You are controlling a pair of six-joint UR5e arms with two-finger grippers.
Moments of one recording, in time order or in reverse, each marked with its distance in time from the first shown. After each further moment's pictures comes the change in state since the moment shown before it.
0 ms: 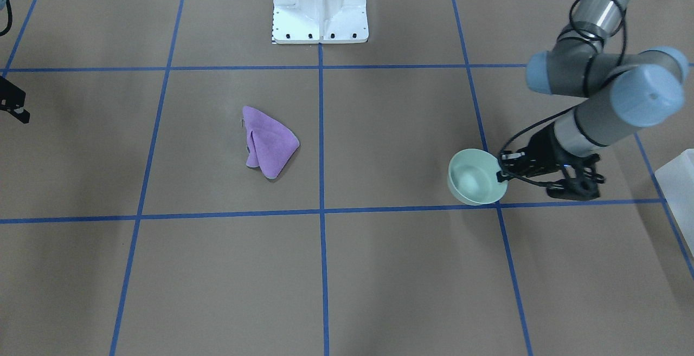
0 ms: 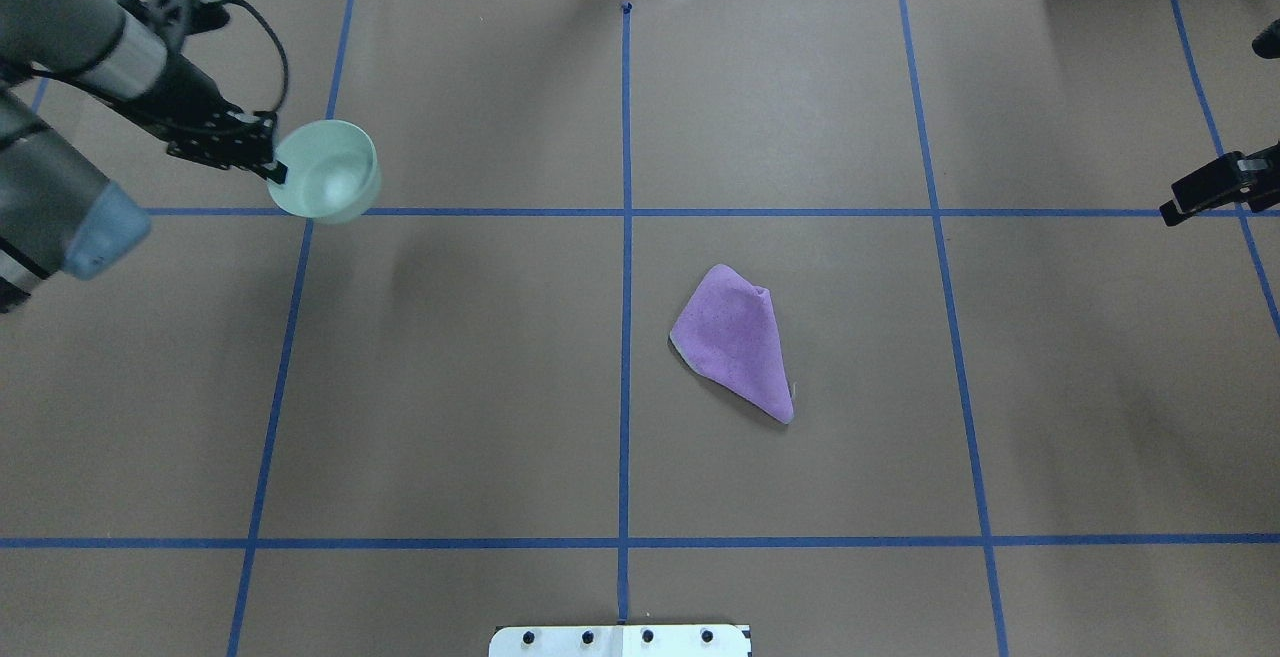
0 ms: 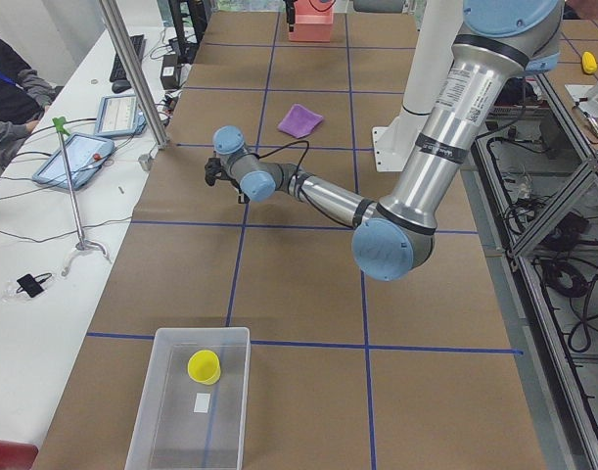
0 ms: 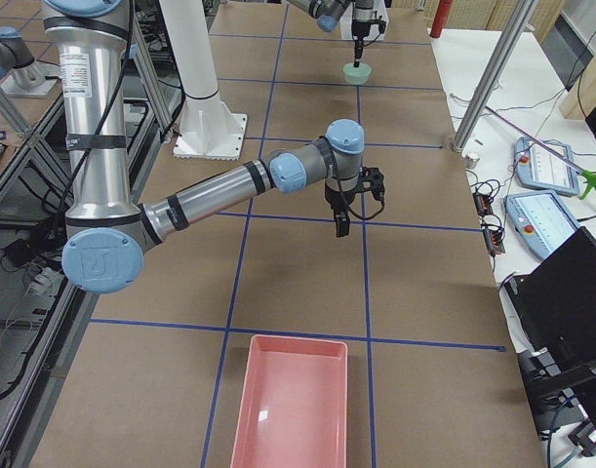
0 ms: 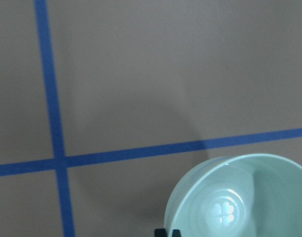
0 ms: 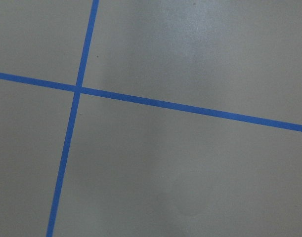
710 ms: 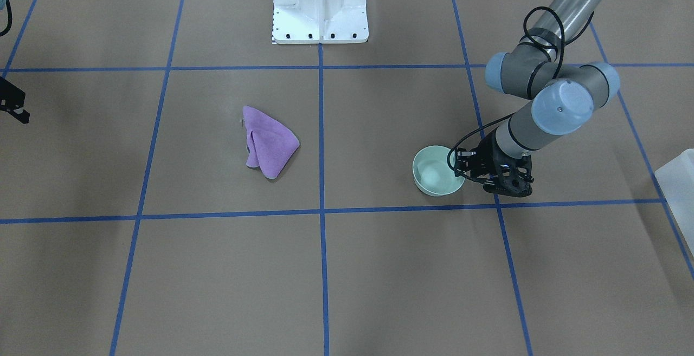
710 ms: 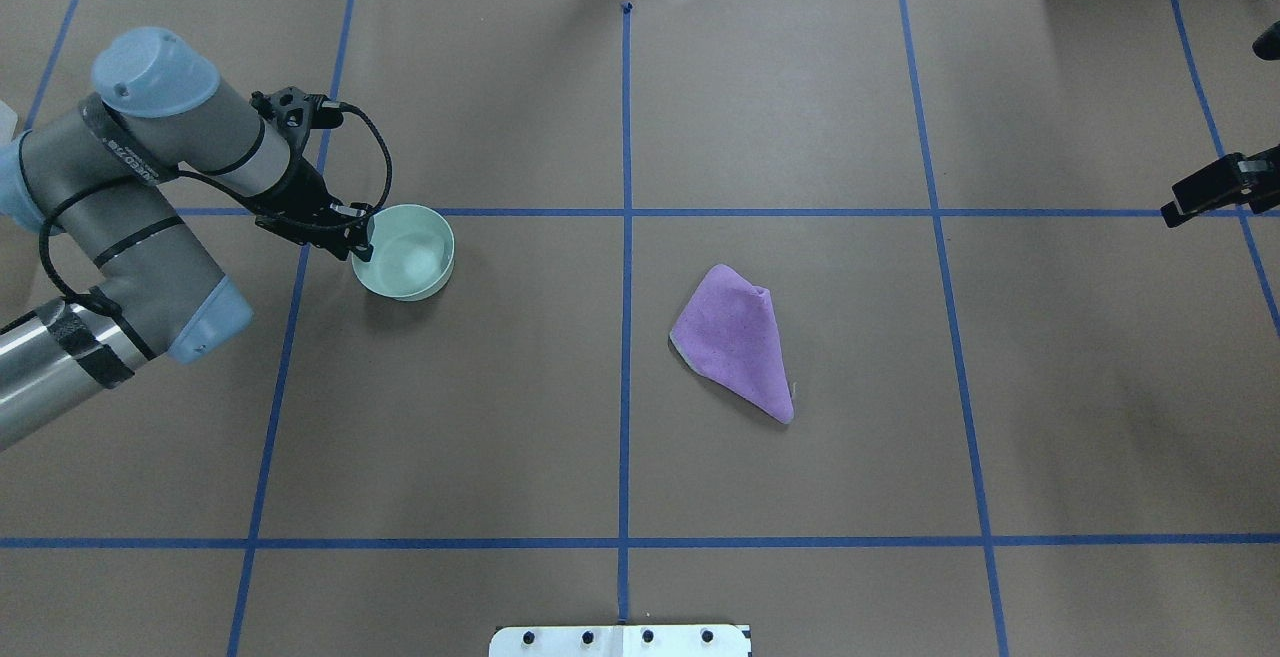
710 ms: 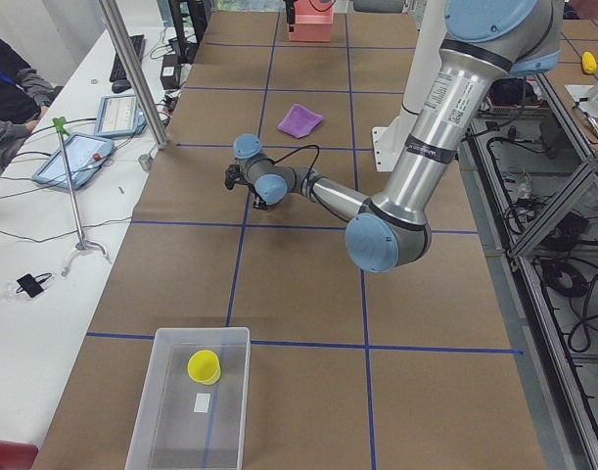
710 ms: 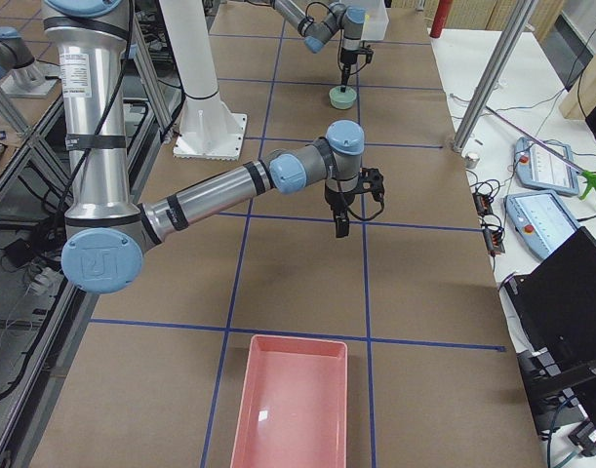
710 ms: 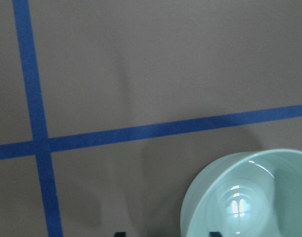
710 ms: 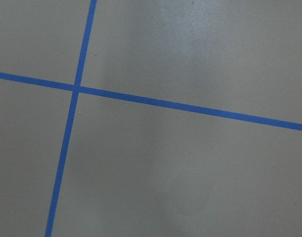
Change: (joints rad) left arm 0.242 -0.054 0.049 -0.014 0.167 0.007; right arm 0.000 -0.001 -0.002 -0.001 -0.001 0.000
